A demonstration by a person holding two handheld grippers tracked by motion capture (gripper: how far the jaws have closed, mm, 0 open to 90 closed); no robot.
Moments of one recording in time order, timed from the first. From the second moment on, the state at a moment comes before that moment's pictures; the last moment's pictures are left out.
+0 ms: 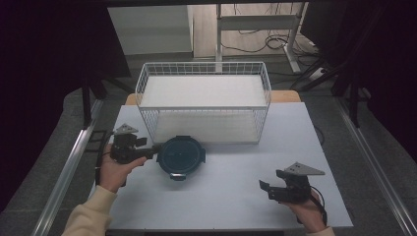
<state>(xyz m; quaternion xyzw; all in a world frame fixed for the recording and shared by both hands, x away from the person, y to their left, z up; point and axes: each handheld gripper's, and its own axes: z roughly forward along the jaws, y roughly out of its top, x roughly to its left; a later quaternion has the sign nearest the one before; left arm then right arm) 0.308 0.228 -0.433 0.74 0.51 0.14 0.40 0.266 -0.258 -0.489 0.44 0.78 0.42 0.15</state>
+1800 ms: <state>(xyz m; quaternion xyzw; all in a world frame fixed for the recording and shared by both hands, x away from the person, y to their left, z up) 0.382 0.209 -0.485 0.78 0.51 0.12 0.33 0.268 -0.257 -0.494 0.45 0.79 0.40 0.15</state>
